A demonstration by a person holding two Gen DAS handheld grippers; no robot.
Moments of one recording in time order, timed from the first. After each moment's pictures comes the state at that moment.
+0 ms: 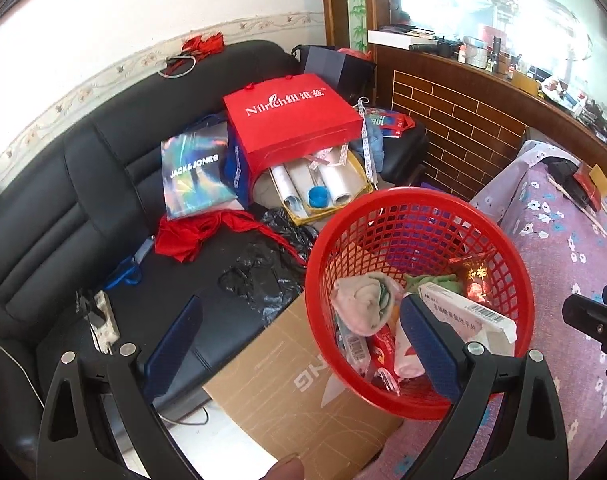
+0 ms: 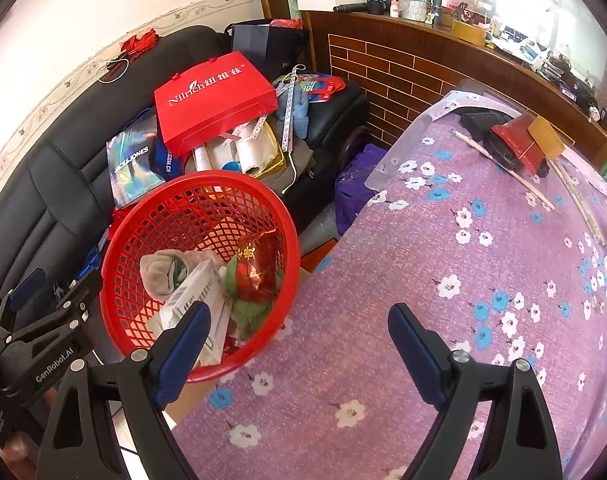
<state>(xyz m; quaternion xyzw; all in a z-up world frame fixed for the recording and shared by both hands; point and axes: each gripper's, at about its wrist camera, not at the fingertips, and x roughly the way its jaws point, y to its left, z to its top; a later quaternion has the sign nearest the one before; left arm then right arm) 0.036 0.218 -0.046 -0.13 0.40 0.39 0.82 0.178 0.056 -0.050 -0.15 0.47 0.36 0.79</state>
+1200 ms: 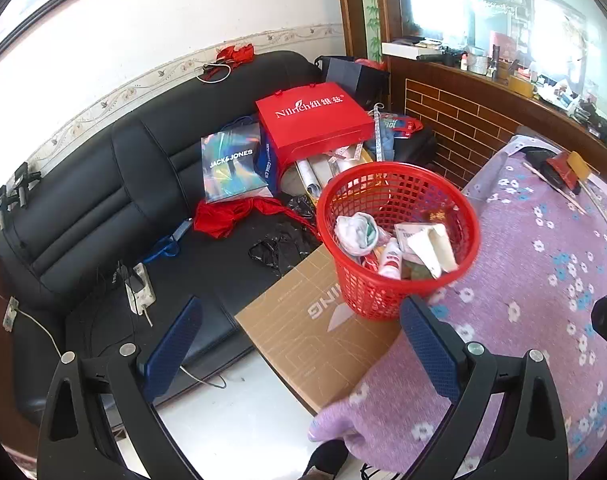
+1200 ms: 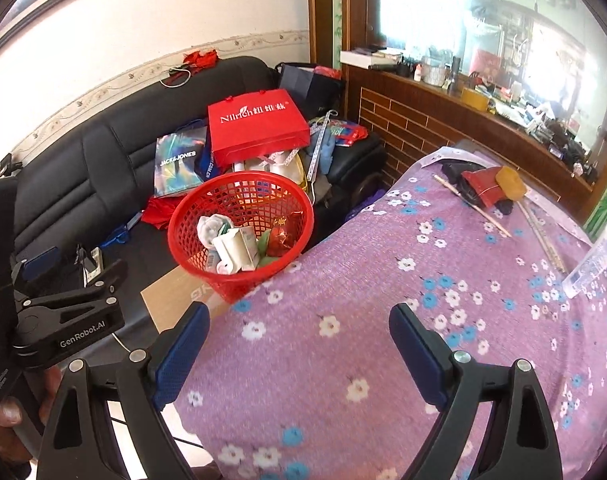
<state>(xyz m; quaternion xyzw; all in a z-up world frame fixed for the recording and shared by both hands) -0.040 0.102 0.005 -0.12 0.38 0.43 0.81 0.077 -0.053 0.014 -0.18 0.36 0.43 0.81</state>
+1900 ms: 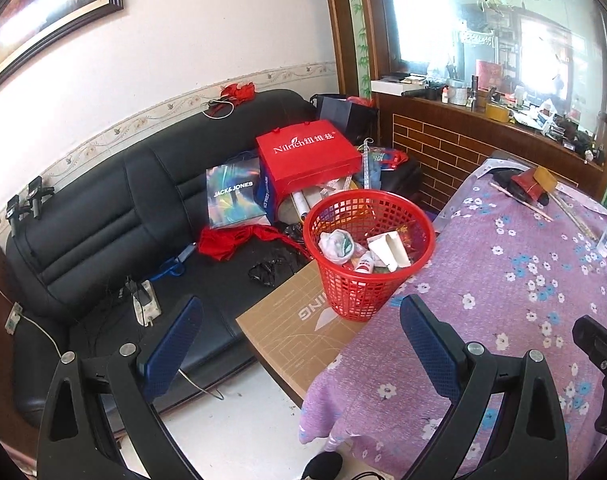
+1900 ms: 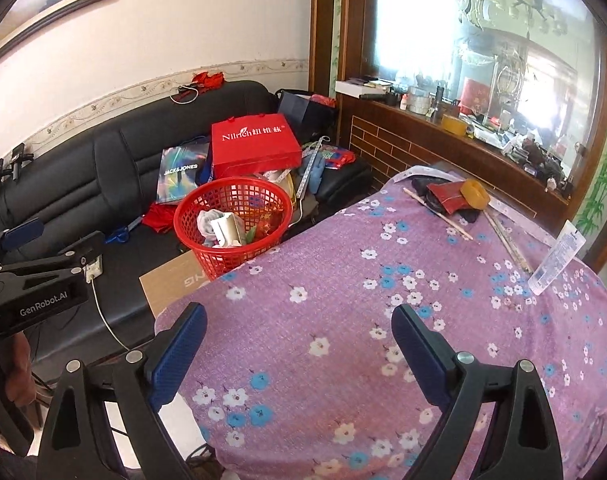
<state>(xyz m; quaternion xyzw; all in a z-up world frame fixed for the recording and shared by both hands) -0.073 0.029 0.042 -0.09 0.33 0.43 0.83 0.047 -0.131 0.025 -0.18 0.30 0.43 0.83</state>
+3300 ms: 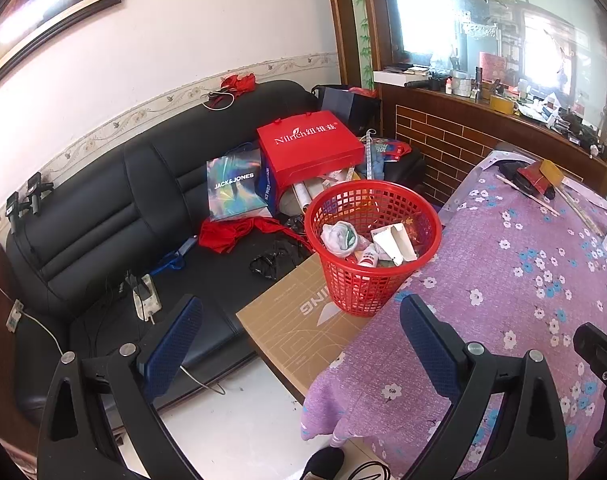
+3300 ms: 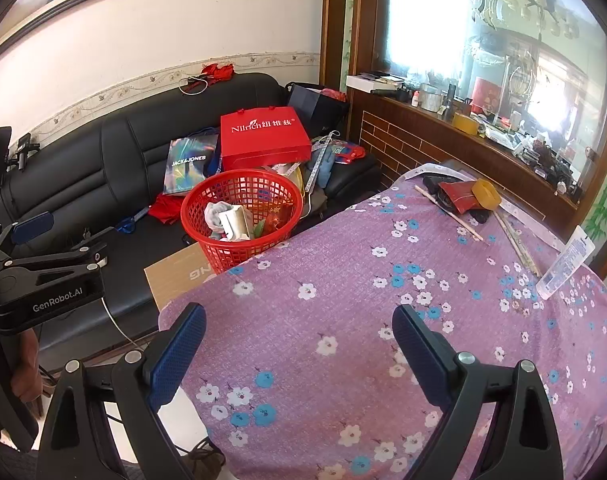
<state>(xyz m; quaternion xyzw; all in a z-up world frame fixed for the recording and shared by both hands) -0.069 0.039 0.032 -0.09 0.34 0.43 0.83 0.046 -0.118 0.019 -0.19 0.31 0.44 0.82</state>
